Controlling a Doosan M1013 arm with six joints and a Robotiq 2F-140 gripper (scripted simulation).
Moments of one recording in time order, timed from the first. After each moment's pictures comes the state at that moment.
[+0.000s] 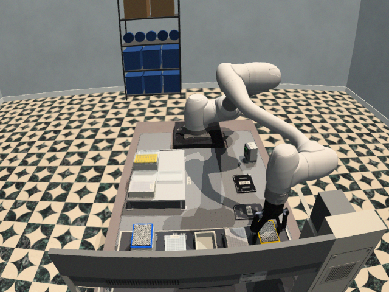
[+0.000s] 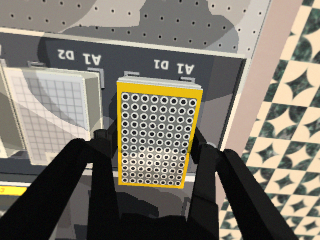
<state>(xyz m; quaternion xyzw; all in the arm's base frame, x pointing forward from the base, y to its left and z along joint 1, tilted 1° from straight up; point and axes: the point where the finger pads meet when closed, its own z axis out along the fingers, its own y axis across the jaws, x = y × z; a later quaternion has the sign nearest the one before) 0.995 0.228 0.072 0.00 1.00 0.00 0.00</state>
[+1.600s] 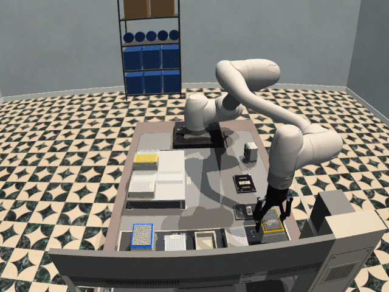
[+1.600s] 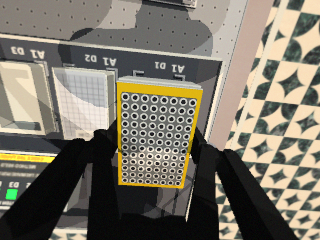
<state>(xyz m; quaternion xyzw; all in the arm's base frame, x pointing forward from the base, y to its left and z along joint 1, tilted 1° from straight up) 0.995 0.228 0.142 0.00 1.00 0.00 0.00</state>
